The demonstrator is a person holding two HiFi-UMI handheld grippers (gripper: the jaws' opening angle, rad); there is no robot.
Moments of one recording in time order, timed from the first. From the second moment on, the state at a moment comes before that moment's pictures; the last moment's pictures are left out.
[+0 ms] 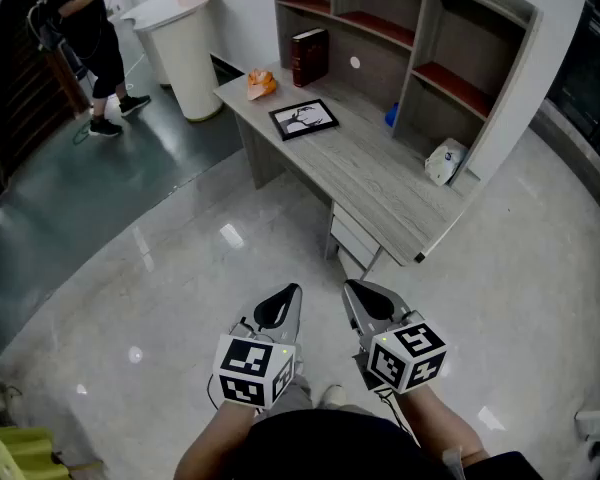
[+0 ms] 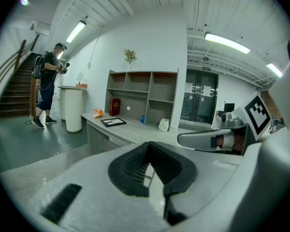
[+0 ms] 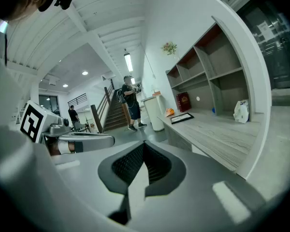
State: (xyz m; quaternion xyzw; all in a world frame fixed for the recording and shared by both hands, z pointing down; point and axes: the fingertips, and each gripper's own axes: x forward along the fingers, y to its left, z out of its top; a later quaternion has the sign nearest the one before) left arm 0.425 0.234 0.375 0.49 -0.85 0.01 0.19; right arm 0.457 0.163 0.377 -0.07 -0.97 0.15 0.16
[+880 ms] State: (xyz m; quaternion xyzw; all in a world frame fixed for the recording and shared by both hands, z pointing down) left arm 0.343 0.241 0.384 0.51 -0.84 0.02 0.20; right arm 0.377 0.169 0.378 -0.06 -0.97 0.18 0.15
